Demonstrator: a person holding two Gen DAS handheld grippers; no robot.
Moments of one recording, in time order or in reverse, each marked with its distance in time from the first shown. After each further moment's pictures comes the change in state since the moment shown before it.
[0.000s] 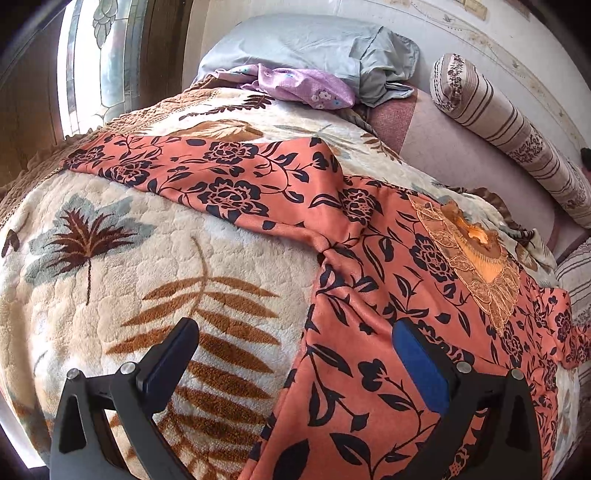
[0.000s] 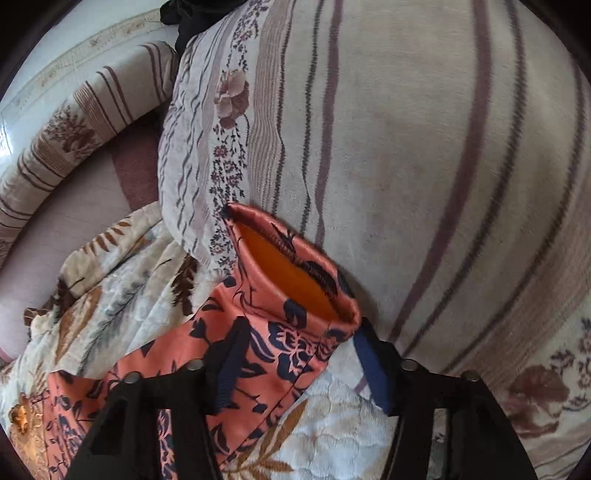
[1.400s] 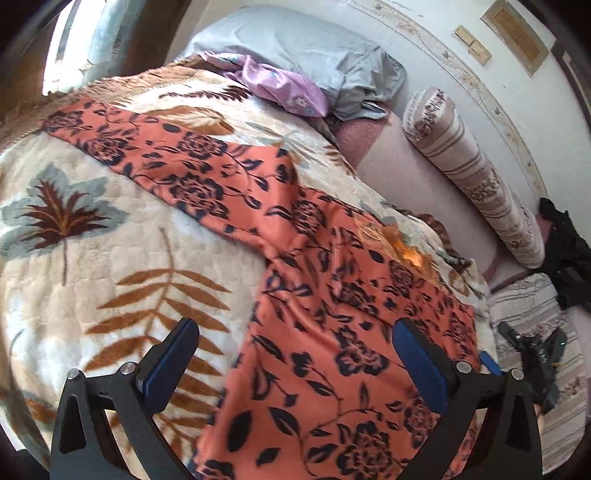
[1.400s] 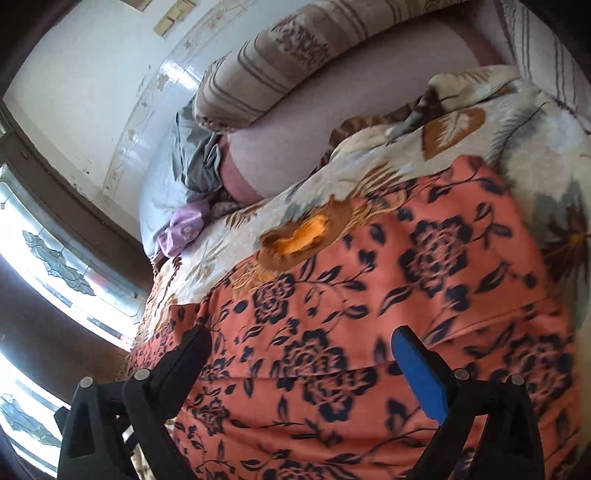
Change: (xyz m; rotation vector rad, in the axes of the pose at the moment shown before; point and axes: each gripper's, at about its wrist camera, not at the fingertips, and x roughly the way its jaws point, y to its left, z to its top) left arm -0.032 0.005 0.019 -0.139 0.071 -0.304; right arm -0.148 0.245 -0.210 -0.197 0.279 0.874
